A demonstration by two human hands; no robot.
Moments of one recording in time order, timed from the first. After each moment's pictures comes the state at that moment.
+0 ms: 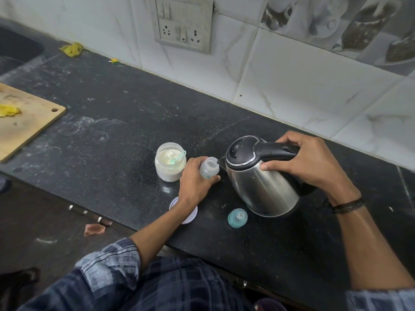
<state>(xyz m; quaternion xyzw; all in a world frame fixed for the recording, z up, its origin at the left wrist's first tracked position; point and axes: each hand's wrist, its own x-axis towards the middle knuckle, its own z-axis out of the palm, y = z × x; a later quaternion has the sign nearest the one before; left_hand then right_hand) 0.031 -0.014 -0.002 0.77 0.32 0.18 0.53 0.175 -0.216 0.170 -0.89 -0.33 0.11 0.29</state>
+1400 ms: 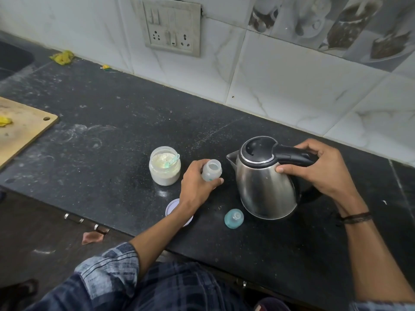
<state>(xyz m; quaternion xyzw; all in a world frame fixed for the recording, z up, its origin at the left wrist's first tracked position) 0.036 -0.025 0.003 0.76 0.30 0.16 0.56 0.183 -0.265 0.152 -0.86 -0.29 0.07 0.41</state>
